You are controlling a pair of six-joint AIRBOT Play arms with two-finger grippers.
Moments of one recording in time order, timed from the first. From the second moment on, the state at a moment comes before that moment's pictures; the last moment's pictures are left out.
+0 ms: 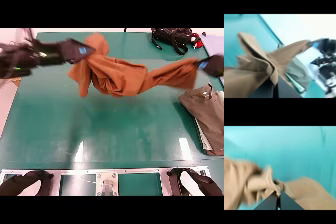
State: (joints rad) left arm -0.16 -1.07 1.31 0.34 -1.02 -0.97; right arm -0.31 -0.83 1.28 -0.87 1.23 1.36
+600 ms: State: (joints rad) left arm -0.15 -1.00 1.15 0.96 -1.09 -1.26; right arm -0.32 -0.64 0.94 -0.96 1.26 1.50
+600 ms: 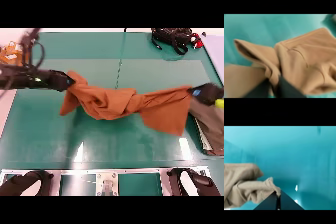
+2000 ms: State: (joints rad) left arm 0.05 -1.64 1.14 0.92 -0.94 -1.30; right arm -0.33 -1.11 0.66 -0.98 0.90 1.38
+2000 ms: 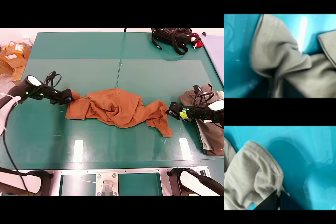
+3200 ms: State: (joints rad) left arm 0.05 -1.45 1.39 1.17 -1.26 -1.25; right arm -0.35 -1.10 0.72 -1.24 1.07 1.58
